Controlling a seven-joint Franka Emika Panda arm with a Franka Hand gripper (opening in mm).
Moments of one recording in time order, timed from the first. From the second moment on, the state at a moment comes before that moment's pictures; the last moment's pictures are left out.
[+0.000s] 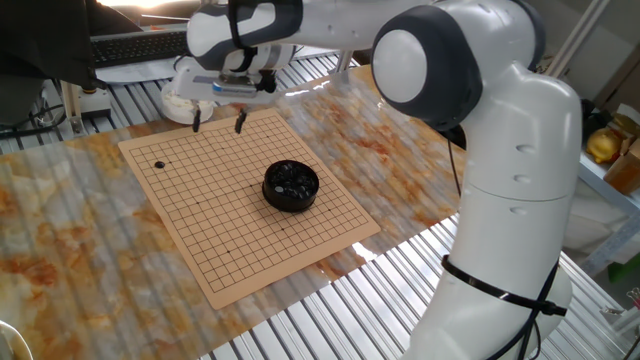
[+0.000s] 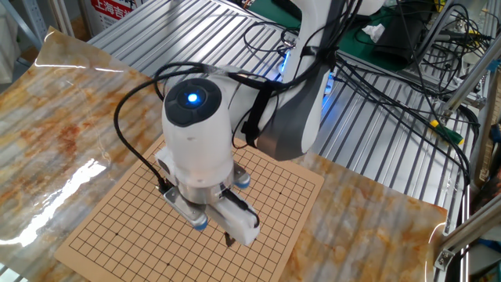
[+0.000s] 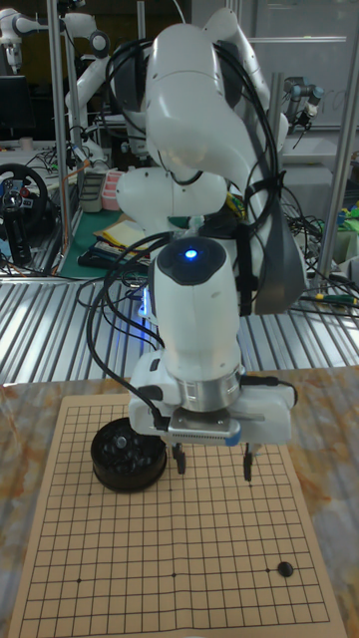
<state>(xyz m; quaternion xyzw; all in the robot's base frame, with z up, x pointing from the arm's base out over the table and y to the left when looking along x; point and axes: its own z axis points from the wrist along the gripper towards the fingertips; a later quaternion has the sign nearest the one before) 0.641 0.060 0.187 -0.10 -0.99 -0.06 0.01</state>
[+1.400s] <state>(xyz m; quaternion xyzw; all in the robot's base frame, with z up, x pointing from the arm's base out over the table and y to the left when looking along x) 0.619 0.041 0.191 -0.06 -1.00 -0.02 0.01</state>
